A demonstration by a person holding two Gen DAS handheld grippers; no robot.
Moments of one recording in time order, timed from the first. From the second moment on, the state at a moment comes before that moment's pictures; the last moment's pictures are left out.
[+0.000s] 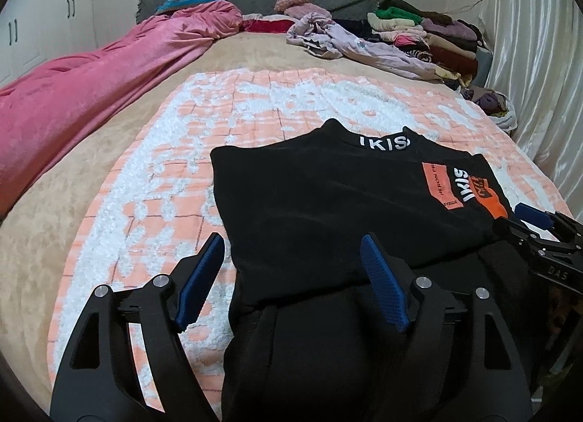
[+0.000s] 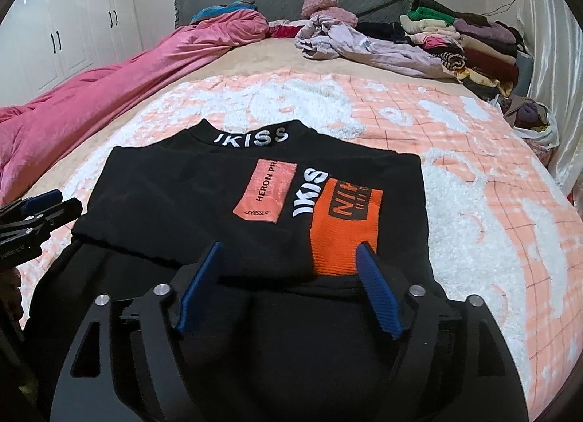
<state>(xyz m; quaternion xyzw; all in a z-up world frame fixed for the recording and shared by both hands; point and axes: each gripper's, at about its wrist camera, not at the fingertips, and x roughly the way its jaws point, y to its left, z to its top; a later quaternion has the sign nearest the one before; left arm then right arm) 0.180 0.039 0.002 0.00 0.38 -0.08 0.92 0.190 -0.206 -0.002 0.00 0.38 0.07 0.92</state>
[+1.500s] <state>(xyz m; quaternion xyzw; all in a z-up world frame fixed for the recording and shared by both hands) 0.130 0.052 0.004 0.01 0.36 -0.05 0.93 0.126 -0.216 0.024 0.00 0.35 0.06 0.94</state>
